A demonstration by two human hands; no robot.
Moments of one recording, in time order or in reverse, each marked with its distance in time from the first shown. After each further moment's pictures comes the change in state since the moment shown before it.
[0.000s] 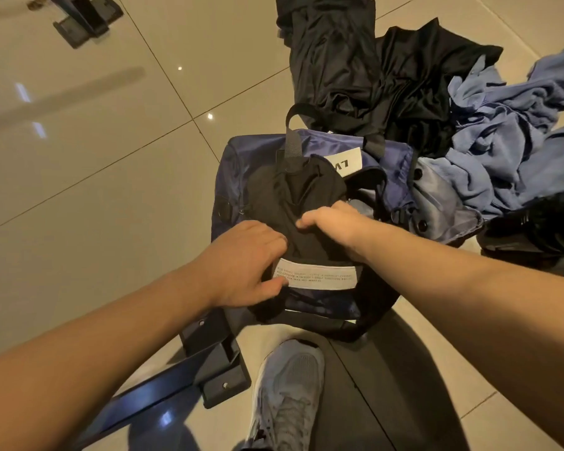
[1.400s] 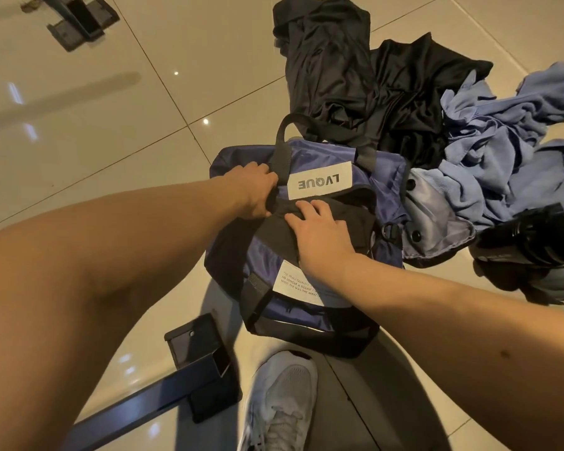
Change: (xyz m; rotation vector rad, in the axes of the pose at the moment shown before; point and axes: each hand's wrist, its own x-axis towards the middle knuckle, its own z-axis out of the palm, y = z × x) left_hand 0.126 -0.087 -0.011 0.129 -0.174 -0.344; right_hand 0.032 0.022 0.024 -1.087 0.209 -0.549
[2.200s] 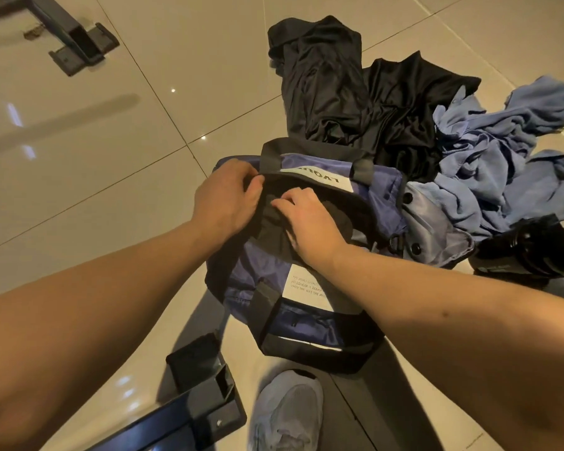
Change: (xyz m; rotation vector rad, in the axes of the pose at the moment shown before) left_hand -0.046 -0.001 -0.008 -0.568 0.648 -0.283; right_hand 0.043 0.004 -0.008 0.146 0.357 -0.191
